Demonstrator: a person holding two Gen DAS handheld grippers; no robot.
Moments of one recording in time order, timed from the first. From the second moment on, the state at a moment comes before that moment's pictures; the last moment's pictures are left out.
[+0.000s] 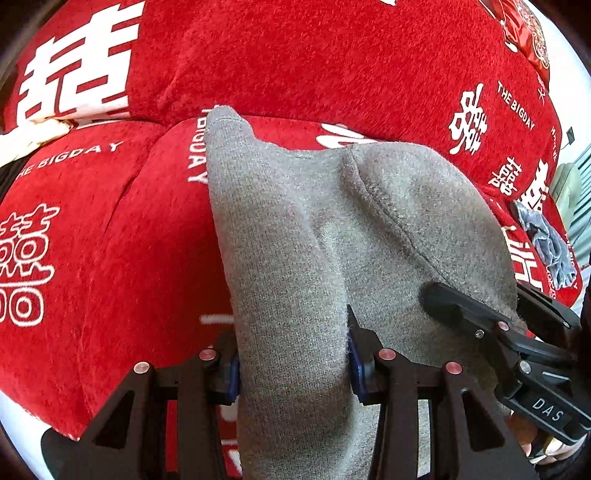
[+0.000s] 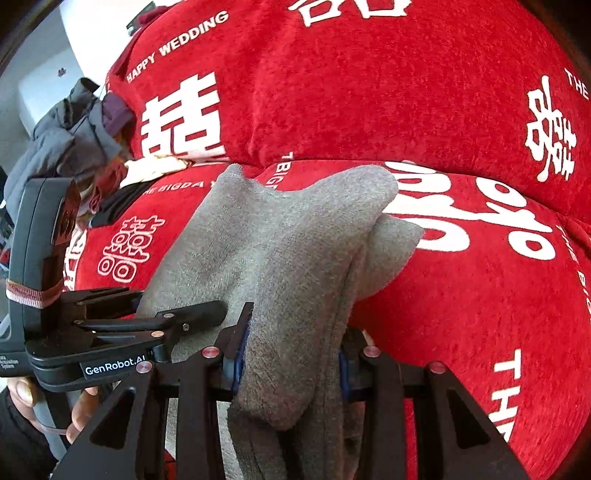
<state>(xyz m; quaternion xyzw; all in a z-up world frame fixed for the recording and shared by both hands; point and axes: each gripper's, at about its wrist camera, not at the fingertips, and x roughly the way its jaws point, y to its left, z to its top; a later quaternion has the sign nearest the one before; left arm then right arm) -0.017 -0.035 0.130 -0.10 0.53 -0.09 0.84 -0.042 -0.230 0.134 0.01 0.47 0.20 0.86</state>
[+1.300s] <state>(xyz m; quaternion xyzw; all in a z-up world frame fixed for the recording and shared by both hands) -0.047 0.037 0.078 -0.08 0.52 0.07 0.85 -0.087 -0.228 0.078 -0.05 0.47 0.24 0.85</state>
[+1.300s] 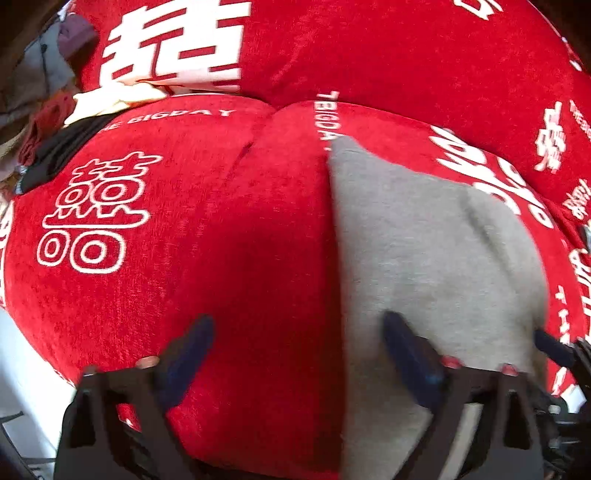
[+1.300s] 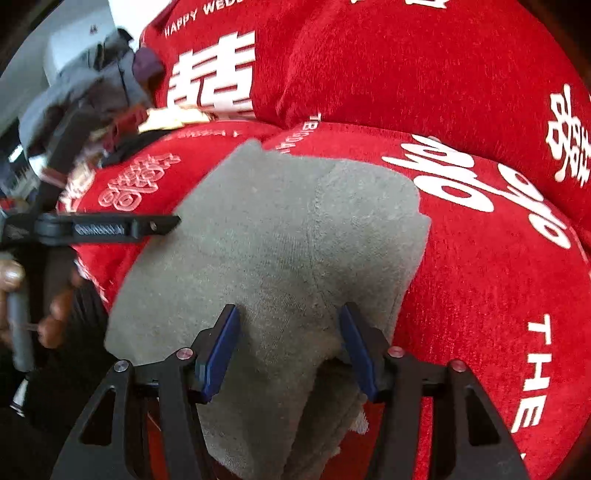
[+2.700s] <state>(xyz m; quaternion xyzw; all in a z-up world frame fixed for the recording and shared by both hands) 0.035 0.002 0.085 -0.03 0.55 0.04 0.83 -0.016 -0.206 0.092 -0.12 0.46 0.26 0.84</state>
